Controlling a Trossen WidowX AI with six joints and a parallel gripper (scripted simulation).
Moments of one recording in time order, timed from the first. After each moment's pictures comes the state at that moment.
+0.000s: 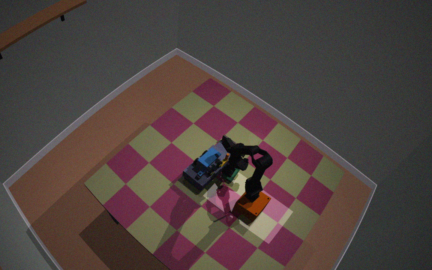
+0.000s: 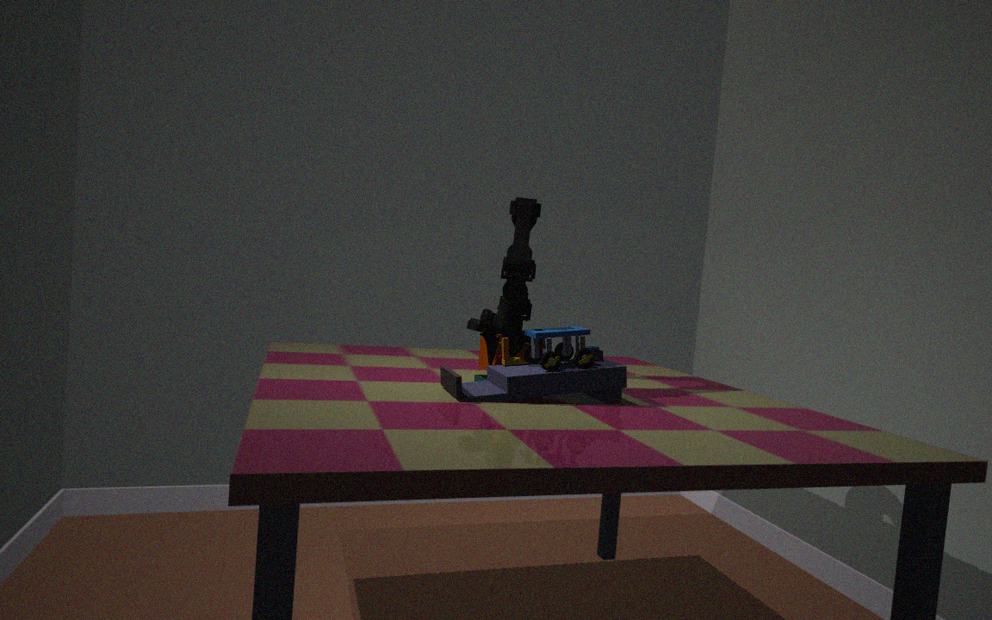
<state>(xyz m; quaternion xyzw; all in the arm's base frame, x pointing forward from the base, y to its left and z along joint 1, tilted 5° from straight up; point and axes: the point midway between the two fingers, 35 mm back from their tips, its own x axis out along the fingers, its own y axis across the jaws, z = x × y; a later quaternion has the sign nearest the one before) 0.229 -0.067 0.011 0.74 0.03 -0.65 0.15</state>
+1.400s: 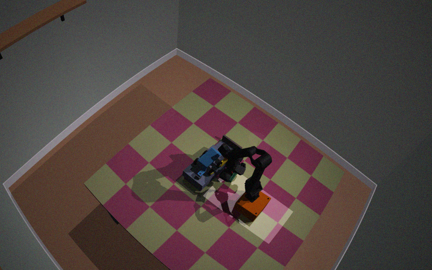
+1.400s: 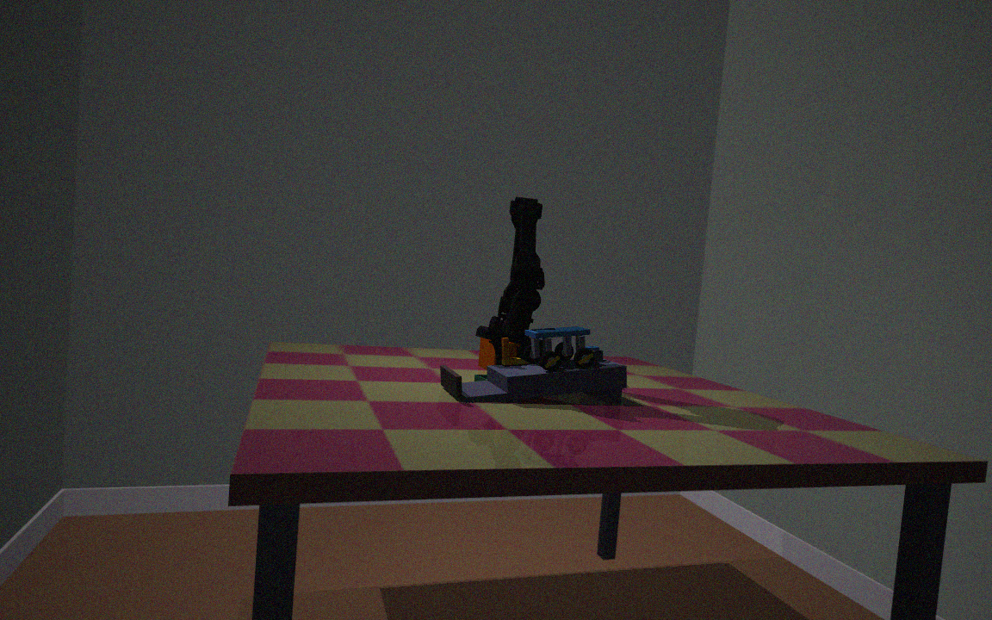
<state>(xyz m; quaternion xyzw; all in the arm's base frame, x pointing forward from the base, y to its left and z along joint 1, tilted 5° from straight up) 0.224 -0.042 -0.007 0.74 0.03 -0.65 0.15</state>
